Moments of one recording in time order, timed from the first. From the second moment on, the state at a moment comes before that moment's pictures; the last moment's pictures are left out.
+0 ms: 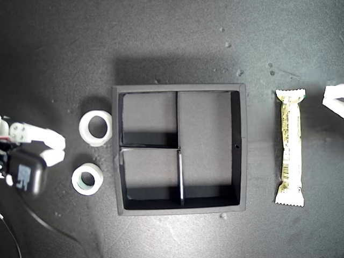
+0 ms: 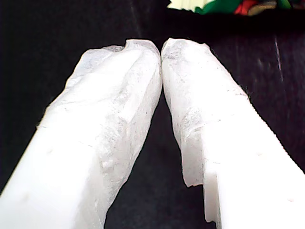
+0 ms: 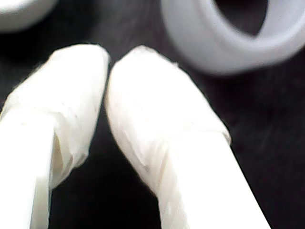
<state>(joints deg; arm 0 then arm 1) 13.9 191.2 176.5 53.5 -90.9 15.6 191.5 178.3 48.7 78.6</state>
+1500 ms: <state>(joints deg) 8.1 107.5 122.6 58.0 -57.7 -11.8 105.0 102.5 74.2 31.9</state>
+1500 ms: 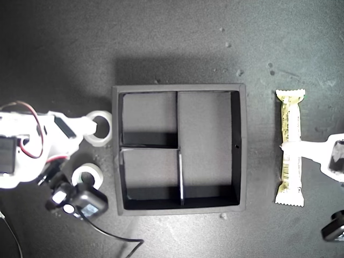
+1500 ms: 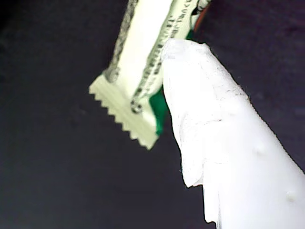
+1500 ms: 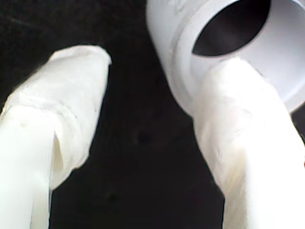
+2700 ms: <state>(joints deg) 5.4 89.6 114.1 53.3 -57.4 -16.1 103.5 113.1 72.3 34.5</state>
